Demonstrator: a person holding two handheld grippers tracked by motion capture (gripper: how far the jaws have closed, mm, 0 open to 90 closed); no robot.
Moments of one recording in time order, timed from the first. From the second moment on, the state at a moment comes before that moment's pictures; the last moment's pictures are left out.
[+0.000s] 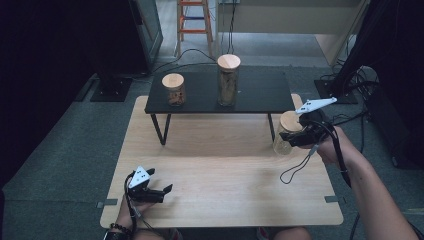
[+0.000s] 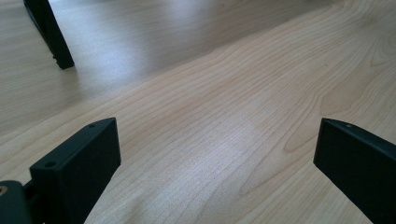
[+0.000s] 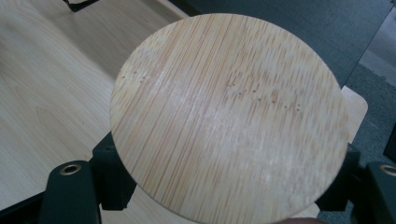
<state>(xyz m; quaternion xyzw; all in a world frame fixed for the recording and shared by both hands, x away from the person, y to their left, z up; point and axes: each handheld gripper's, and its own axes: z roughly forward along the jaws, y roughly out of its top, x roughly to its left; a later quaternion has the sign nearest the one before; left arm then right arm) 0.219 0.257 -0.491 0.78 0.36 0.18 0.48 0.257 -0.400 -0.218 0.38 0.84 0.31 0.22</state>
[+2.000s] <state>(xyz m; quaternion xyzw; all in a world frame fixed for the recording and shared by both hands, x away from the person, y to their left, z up) 0.218 0.259 -0.493 0.78 0.36 0.18 0.49 0.358 -0.367 -0.143 0.39 0.83 0.32 0.23</state>
